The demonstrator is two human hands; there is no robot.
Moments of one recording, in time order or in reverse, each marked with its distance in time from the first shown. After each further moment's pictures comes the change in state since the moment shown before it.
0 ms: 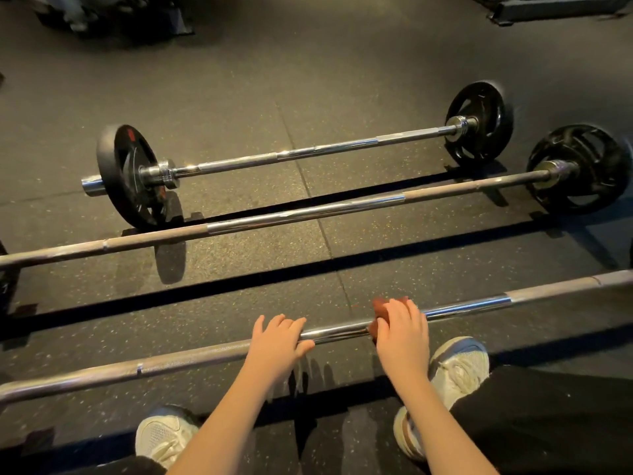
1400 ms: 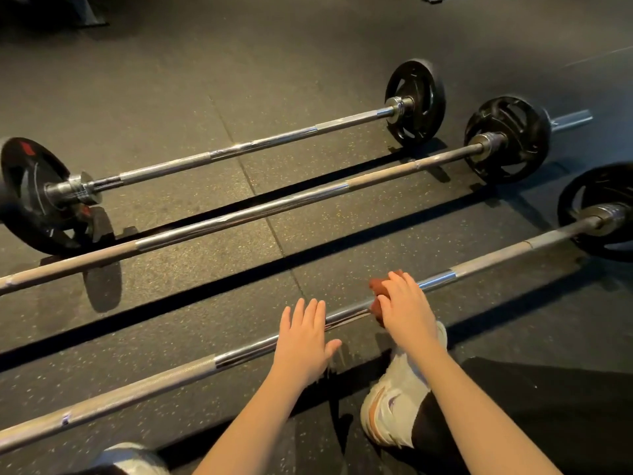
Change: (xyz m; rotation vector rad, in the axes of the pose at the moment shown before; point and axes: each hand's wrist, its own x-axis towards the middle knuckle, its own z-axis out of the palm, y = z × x) left_hand 0.030 0.111 0.003 0.082 0.043 0.187; right_hand 0.047 0.082 -0.050 -0.146 -0.107 -0.033
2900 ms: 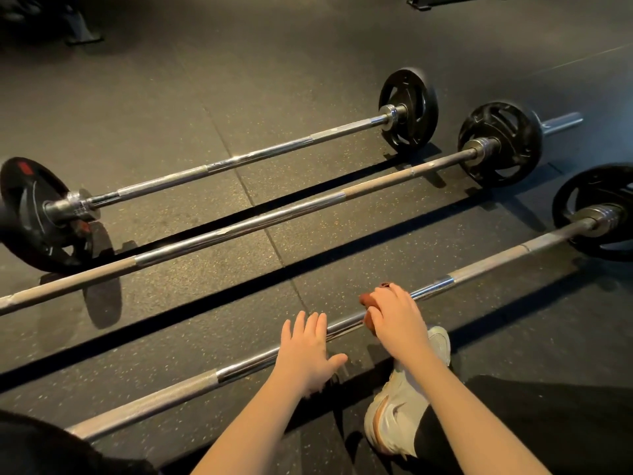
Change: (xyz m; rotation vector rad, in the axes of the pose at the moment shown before) left_hand 0.008 0.000 -0.011 -0.040 -0.176 0.007; right_hand 0.005 -0.007 0.013 -0.032 0.032 -0.105
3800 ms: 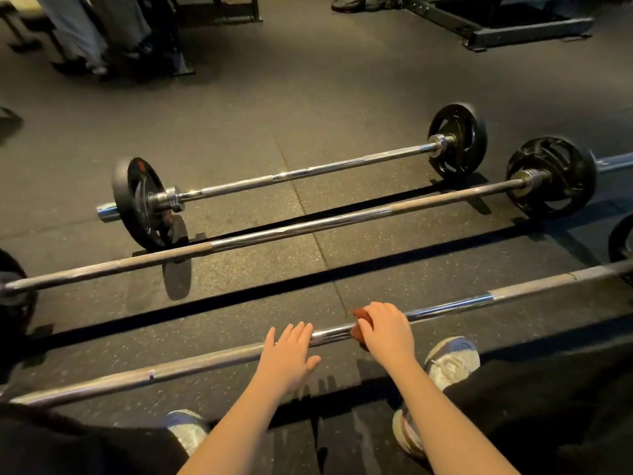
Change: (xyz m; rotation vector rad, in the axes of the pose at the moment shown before) left_hand -0.077 -0.071 0.008 -0.023 0.066 -0.152; right_hand -0.020 -0.081 0.020 0.002 -0.051 -0.043
